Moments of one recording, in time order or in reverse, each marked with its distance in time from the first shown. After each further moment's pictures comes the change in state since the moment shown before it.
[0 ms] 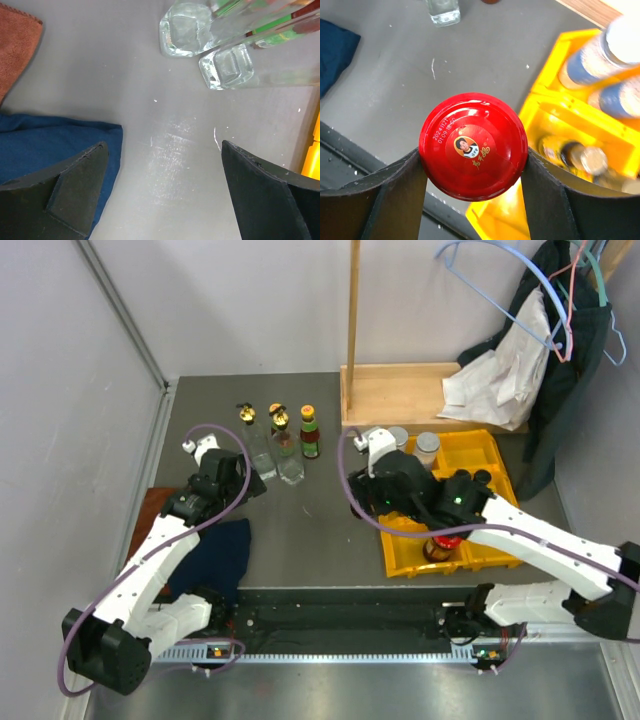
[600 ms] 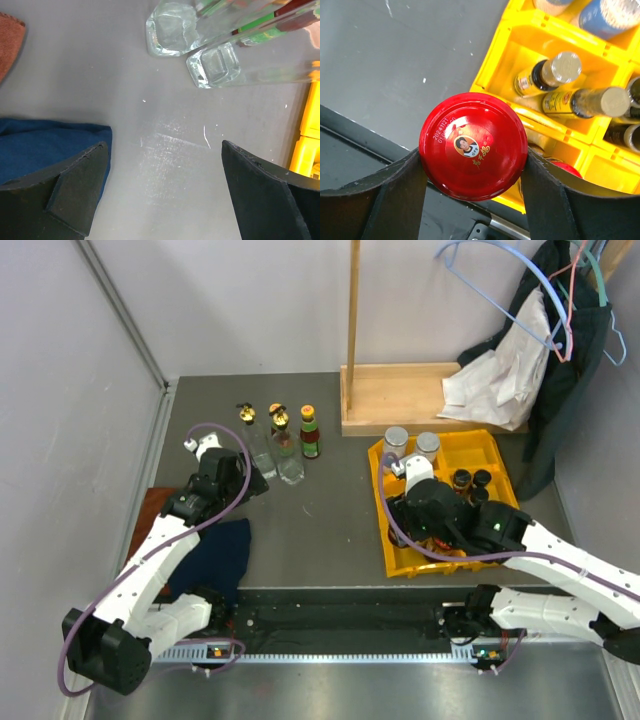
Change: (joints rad) left arm 0.001 0.000 0.000 0.030 0.040 -0.001; right arm 0.000 -0.291 -0.185 -0.225 0.040 0.090
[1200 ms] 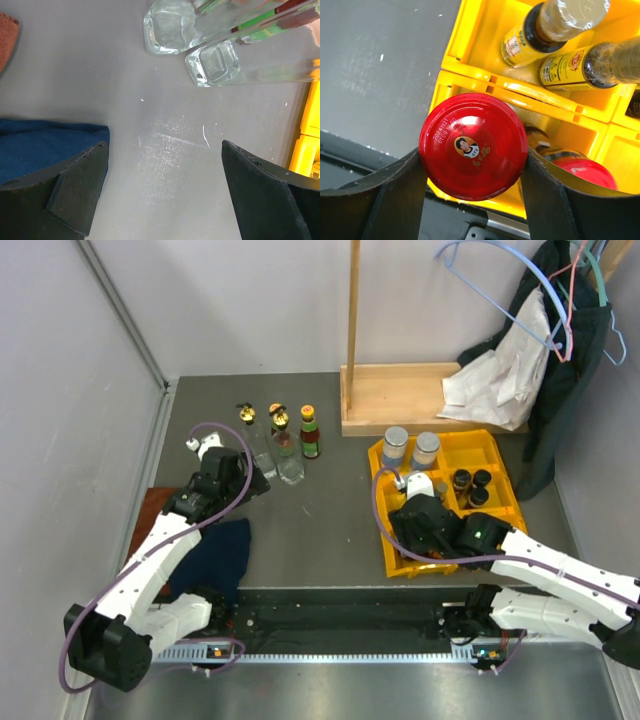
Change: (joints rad) left arm 0.000 0.016 0.000 0.009 0.014 0.000; right arm -0.040 -0.010 -0.224 0.070 0.020 0.073
